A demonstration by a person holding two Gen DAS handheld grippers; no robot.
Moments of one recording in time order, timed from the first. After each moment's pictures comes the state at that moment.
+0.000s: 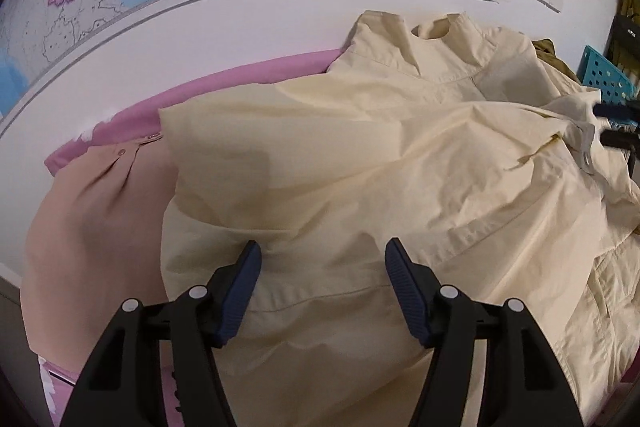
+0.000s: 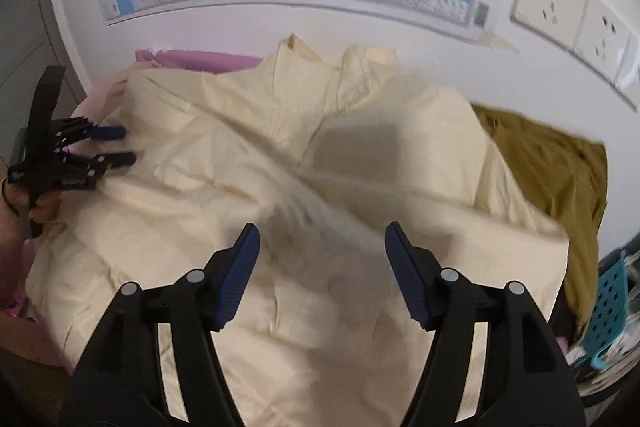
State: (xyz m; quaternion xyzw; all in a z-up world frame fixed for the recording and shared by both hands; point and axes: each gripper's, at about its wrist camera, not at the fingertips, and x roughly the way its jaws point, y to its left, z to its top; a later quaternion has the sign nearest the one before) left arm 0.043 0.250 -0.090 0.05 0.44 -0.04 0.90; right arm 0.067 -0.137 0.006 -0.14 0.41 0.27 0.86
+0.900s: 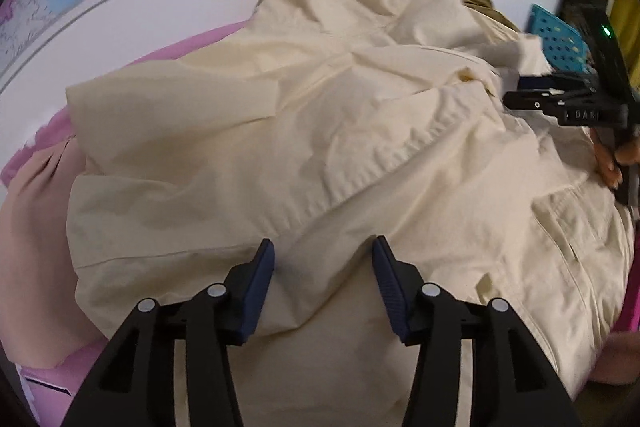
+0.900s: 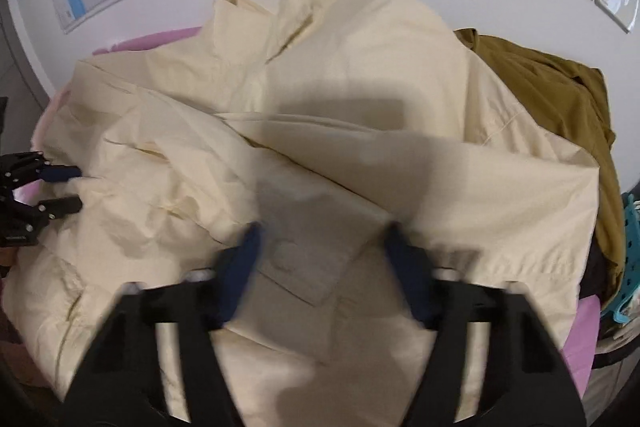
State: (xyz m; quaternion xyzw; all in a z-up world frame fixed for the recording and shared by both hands) left arm 0.023 0.208 -0.108 0.06 0.47 -0.13 0.87; right arm 0.091 -0.154 -0.041 -0.10 0.44 0.22 0.86
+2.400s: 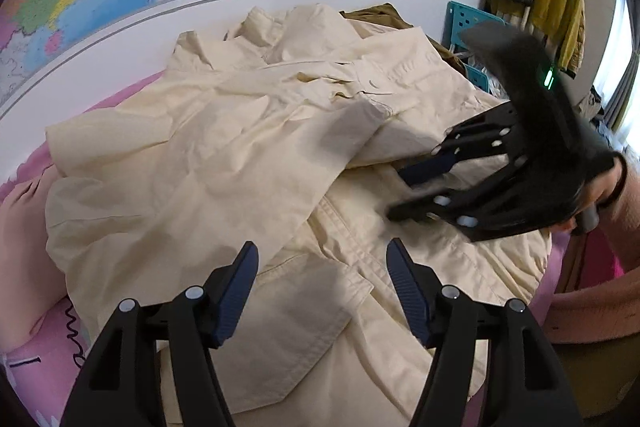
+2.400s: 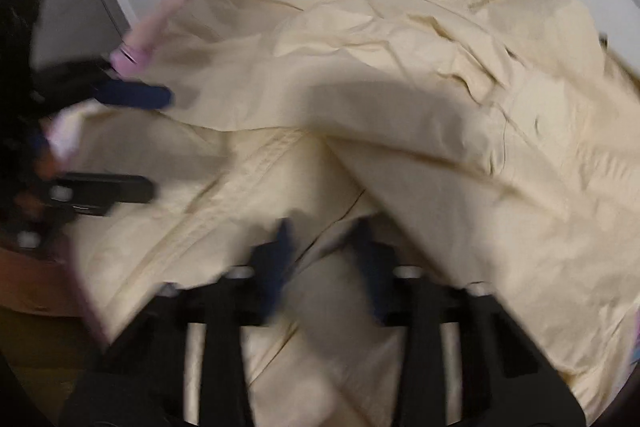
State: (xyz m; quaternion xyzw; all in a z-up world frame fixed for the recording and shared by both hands) left arm -0.073 0.144 -0.080 0.08 0.41 -0.22 0.88; right arm -0.031 -0.070 -0.066 -0.17 0.47 0.35 0.80
